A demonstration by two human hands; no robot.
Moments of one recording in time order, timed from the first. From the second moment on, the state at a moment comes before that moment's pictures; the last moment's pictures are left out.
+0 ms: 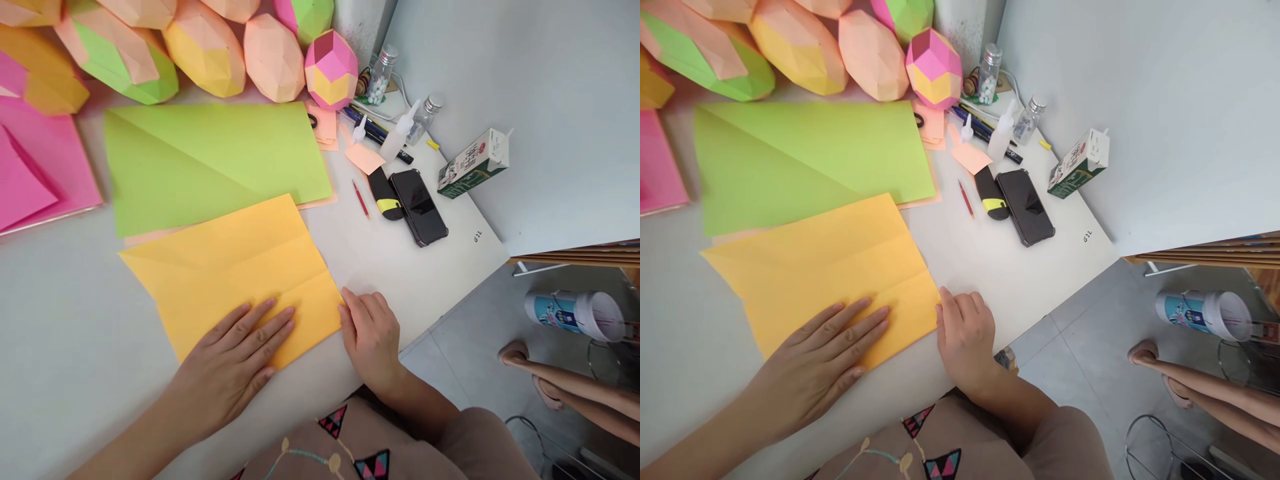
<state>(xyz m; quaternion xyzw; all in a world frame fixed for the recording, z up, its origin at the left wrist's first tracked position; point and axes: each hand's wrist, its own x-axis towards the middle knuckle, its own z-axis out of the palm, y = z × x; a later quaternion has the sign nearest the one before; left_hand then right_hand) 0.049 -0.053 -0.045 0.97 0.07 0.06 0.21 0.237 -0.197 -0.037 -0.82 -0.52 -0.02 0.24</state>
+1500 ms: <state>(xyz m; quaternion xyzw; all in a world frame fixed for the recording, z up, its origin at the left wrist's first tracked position) 0.049 -0.055 -0.047 0.98 0.07 0.06 0.17 0.241 -0.201 -0.043 -0.83 -0.50 -0.03 0.24</state>
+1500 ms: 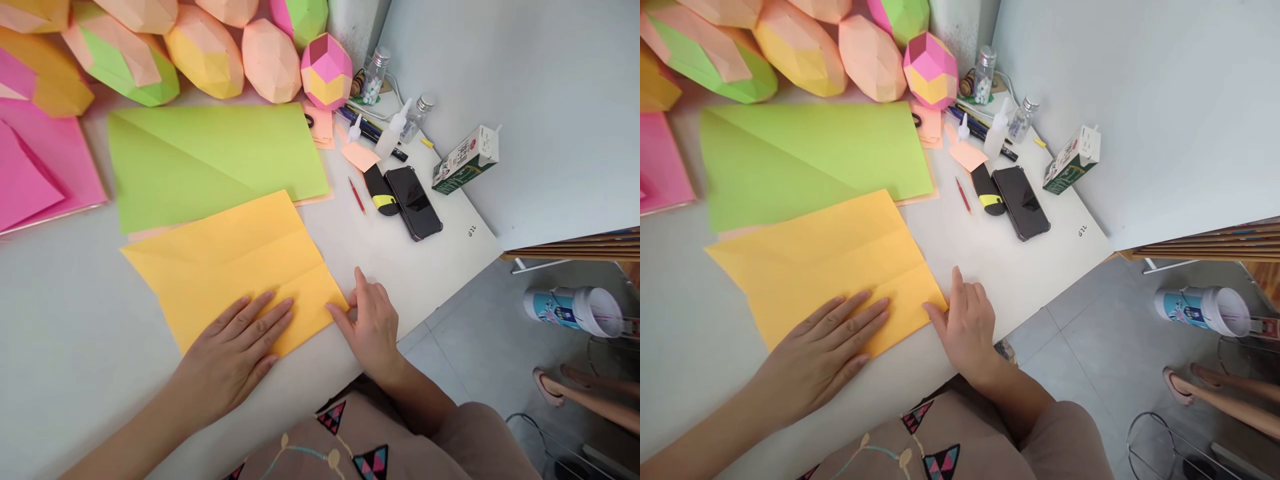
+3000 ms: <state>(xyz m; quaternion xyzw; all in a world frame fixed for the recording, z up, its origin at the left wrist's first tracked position) 0.050 -0.054 -0.046 0.98 0.07 0.07 0.18 0.236 -0.193 -0.039 -0.83 -0.53 -0.07 0.18</state>
